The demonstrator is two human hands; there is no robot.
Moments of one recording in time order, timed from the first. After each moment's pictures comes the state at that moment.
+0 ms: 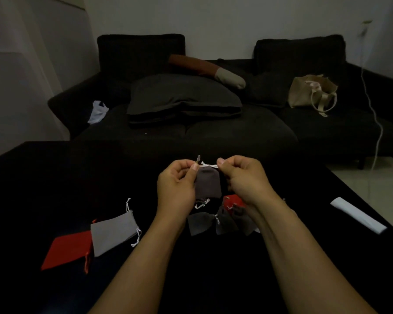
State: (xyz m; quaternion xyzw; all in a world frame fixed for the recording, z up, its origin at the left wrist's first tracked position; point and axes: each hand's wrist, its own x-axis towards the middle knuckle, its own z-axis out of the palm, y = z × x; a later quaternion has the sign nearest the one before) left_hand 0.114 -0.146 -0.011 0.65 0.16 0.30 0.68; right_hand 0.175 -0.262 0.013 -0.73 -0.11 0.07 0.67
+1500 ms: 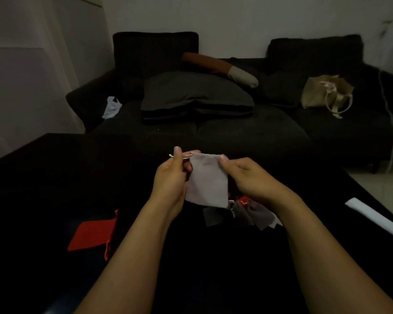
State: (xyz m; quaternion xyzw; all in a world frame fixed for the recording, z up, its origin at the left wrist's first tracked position) left_hand 0.087 -0.105 0.011 0.56 0.22 0.20 0.78; right_hand 0.159 -0.258 0.025 -0.78 -0.29 0.21 0.51
